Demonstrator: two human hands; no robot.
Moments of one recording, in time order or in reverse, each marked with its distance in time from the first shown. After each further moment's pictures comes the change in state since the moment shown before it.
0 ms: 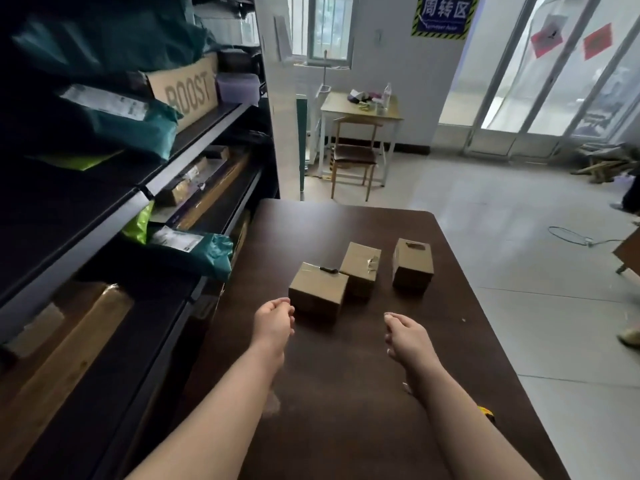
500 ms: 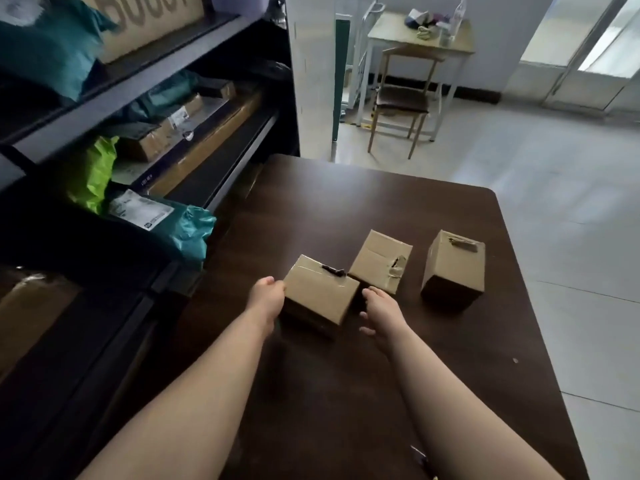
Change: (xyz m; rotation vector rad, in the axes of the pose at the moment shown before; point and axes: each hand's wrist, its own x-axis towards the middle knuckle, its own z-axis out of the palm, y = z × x) left_hand 0.200 -0.026 0.080 0.267 0.137 -0.125; right_hand 0.233 0.007 0.086 -0.077 -0.211 0.302
